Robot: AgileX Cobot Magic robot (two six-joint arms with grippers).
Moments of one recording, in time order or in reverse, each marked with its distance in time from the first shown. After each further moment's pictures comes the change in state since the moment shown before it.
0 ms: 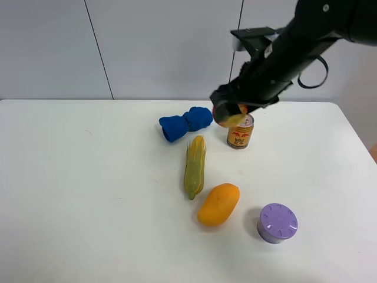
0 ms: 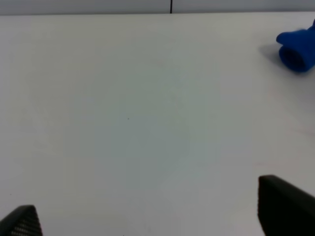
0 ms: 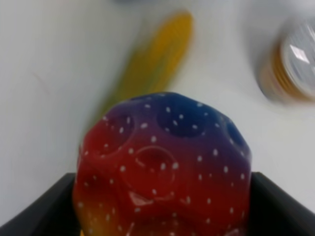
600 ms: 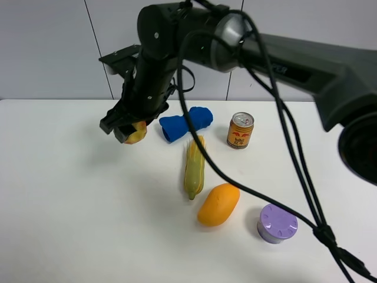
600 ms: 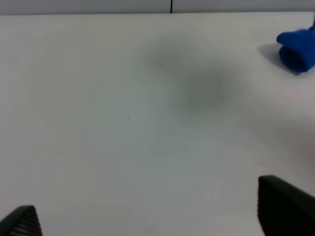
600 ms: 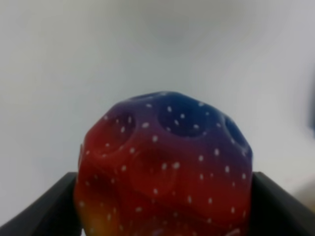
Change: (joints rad) left arm 0.000 0.000 0.000 0.000 0.000 -0.001; right arm 0.349 0.509 -0.613 -0.028 0.133 -0.047
